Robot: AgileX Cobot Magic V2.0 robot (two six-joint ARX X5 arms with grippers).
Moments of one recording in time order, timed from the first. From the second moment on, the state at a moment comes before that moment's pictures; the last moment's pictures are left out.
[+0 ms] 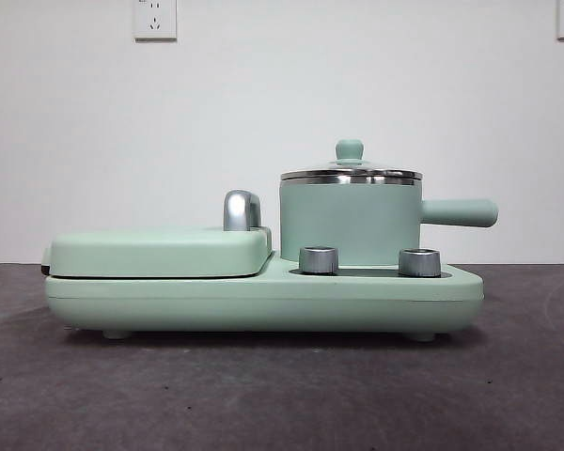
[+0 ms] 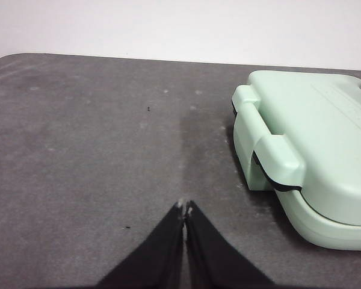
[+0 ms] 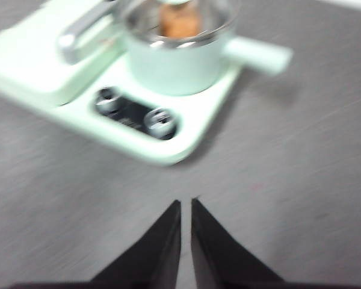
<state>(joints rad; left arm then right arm) -0.03 0.01 0.03 -0.18 0.02 -0.06 0.40 0.39 0.82 -0.95 0.00 0.01</state>
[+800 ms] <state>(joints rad) -0.03 0.01 0.03 -0.17 0.02 -0.06 0.16 0.00 0.02 -0.09 0.11 -0.07</state>
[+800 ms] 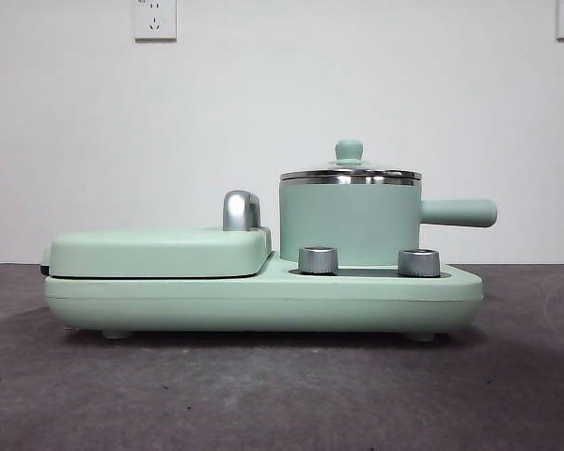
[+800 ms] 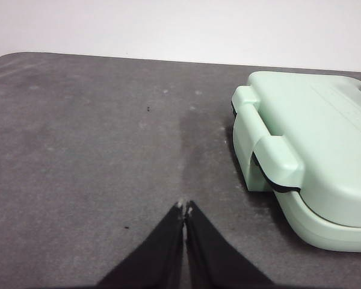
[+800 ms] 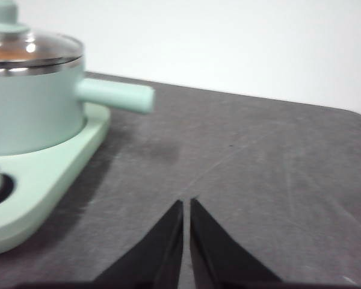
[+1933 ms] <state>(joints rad) -0.03 0.01 0.03 -0.18 0.02 -0.06 0.00 0.00 0.02 -0.09 0.05 -0.07</state>
